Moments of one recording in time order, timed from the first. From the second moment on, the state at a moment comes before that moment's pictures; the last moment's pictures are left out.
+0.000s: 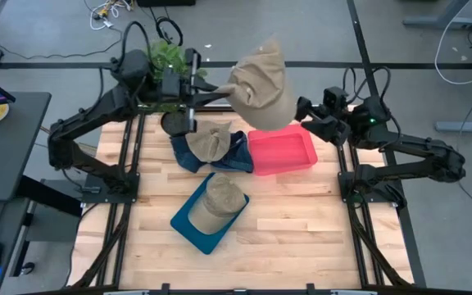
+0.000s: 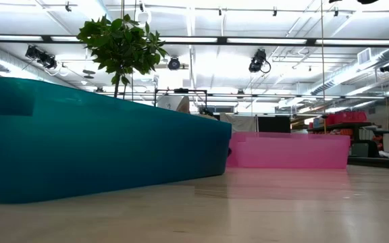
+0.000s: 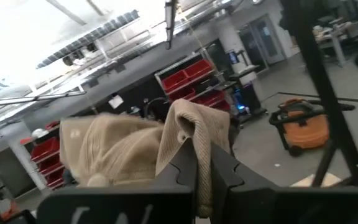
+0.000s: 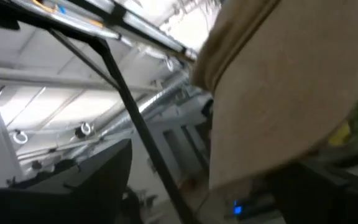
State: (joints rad) left arm 0.32 1.39 1.71 -0.07 0.44 0.39; right arm -0.35 0.98 0.88 0.65 -0.54 0.82
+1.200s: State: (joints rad) left arm 0.26 1.38 1.71 -0.35 1.12 0.14; right arm -0.37 1.17 0.88 0.64 -0.71 0.75
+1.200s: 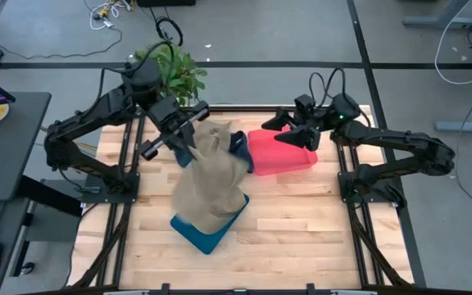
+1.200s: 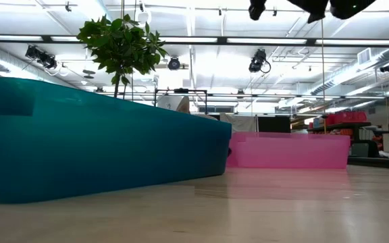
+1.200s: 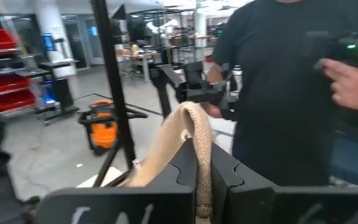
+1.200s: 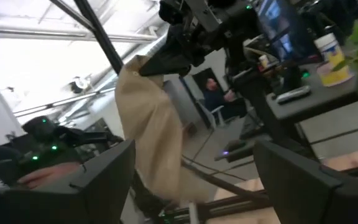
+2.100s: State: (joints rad) left arm 0.25 1.43 1.71 -0.22 1.14 0.12; right arm -0.27 1.44 1.19 0.55 -1.10 0.84
